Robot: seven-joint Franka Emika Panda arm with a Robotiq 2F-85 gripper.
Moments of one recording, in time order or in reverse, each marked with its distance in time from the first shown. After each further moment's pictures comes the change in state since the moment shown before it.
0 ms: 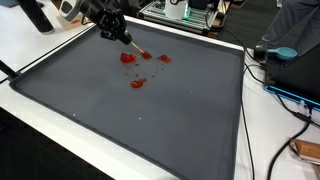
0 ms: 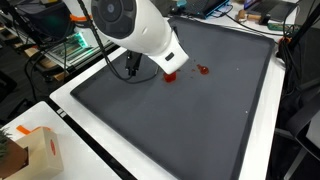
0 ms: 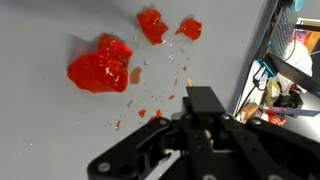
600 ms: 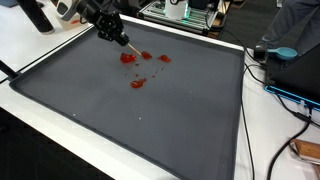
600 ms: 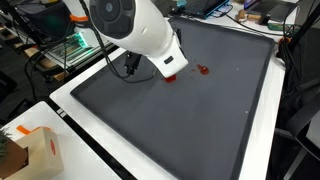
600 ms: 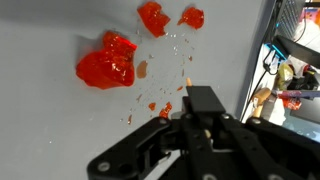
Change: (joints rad) arm 0.000 0.012 -0.003 0.022 0.006 0.023 0.111
